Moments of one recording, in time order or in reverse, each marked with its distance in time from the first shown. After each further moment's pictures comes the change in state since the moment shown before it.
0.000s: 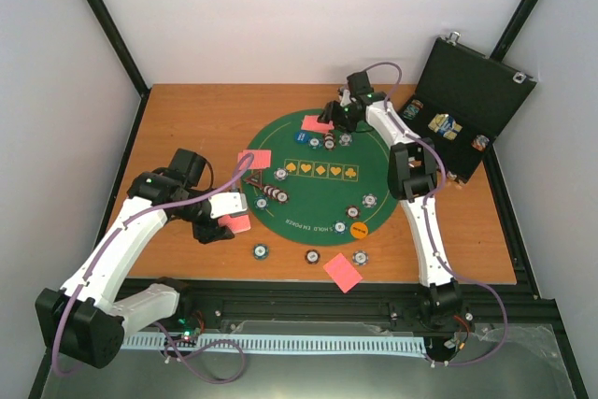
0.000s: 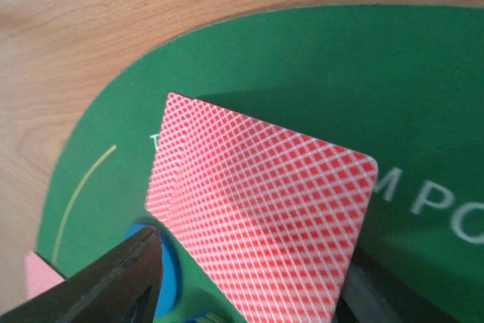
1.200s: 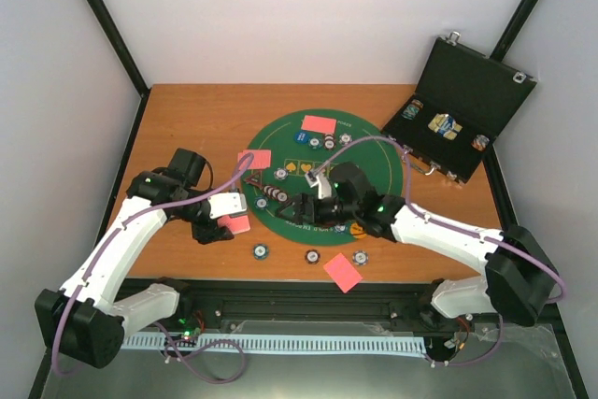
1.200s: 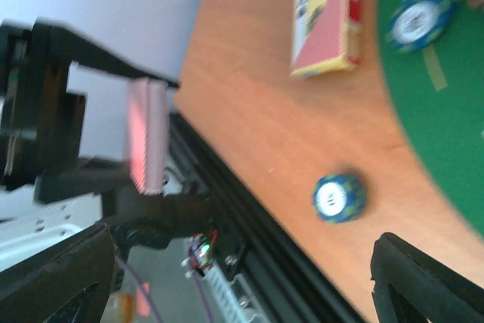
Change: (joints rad) left arm 0.000 0.000 0.011 -0.021 -0.001 0.000; right arm 0.534 -1.332 -1.563 0.618 -0.016 0.350
